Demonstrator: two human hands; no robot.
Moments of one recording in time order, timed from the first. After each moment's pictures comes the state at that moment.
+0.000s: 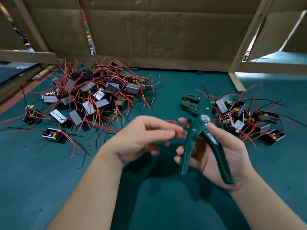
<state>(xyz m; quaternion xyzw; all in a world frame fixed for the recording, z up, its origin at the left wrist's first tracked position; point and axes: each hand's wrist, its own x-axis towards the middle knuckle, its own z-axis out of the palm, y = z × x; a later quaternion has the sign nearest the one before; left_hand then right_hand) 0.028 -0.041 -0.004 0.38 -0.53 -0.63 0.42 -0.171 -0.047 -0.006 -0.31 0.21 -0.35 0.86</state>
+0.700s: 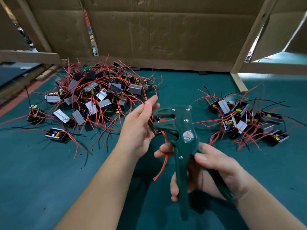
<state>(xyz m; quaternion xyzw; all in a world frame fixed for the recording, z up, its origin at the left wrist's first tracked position) 0.015 -0.059 -0.012 0.39 -0.26 -0.58 0.66 -0.166 -0.035 -0.011 -0.44 0.09 -0.20 0.87</state>
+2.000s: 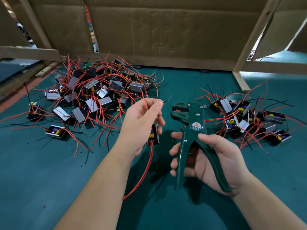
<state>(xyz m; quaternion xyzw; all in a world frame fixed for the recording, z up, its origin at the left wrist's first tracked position) 0.016 -0.051 -0.004 0.46 -0.41 -0.46 0.64 -0.160 -0.041 -0.009 -0.33 0.24 -0.30 0.86</state>
